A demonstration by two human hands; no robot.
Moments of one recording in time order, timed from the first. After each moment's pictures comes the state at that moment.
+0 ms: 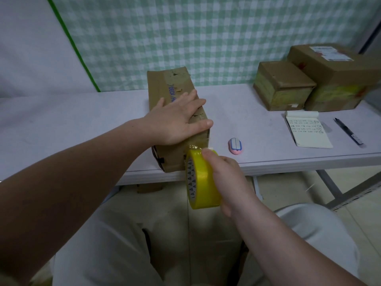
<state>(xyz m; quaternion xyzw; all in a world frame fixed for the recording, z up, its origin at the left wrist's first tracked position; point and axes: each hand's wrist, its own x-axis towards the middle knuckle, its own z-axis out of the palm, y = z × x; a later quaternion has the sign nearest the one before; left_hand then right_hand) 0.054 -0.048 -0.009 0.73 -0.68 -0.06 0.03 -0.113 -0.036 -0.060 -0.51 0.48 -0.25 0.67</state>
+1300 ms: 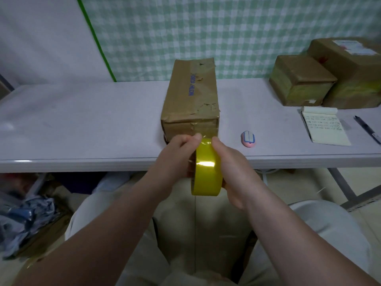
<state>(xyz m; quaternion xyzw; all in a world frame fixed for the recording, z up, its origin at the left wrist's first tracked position) 0.001 0.036 -0.061 0.70 -0.28 -0.41 0.52 -0.112 -0.028 -0.059 -0.55 0.41 -0.19 0.70</state>
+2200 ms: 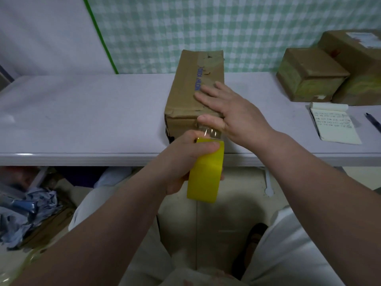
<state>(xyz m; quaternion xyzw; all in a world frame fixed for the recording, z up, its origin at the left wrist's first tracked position) -0.003 0.041 -0.040 0.60 -0.28 -0.54 0.53 -0.080 -0.112 -0.037 -0.96 0.18 -0.17 0.16</state>
